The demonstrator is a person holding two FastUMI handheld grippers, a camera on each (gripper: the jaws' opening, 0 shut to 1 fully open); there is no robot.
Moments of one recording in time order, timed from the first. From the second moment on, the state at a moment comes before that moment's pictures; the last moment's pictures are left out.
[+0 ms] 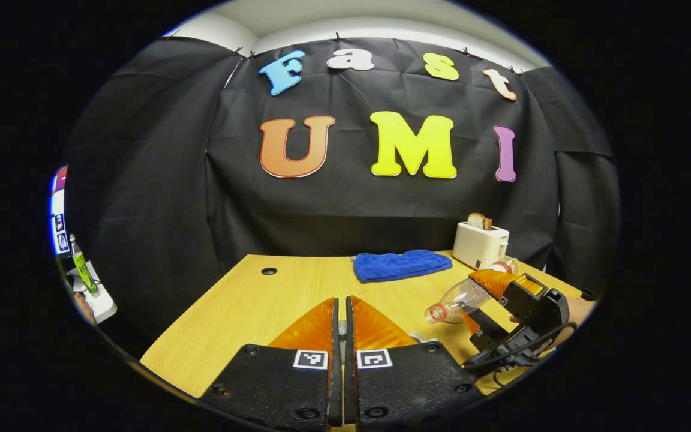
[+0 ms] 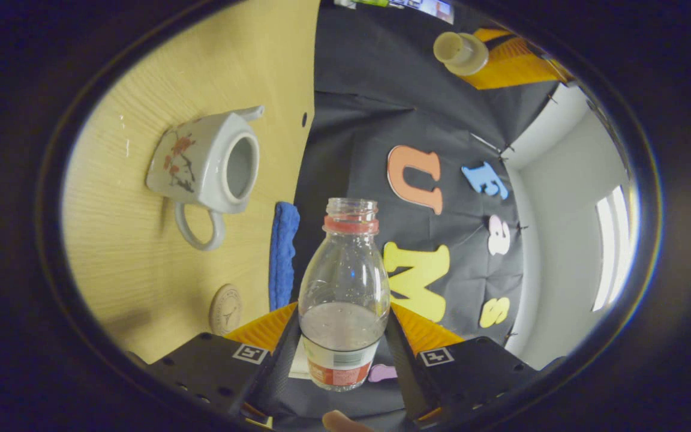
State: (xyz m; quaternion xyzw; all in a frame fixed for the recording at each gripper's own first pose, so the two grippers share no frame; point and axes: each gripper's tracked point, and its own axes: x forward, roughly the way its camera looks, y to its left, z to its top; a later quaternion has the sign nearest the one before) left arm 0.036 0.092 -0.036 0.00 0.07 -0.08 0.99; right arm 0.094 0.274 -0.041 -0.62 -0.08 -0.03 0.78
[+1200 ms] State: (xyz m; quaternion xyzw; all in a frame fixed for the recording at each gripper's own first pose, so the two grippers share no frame) left arm 0.039 0.087 -0.044 0.00 0.08 -0.09 0.99; right arm 0.123 0.216 -0.034 -0.07 0.00 0.07 0.99
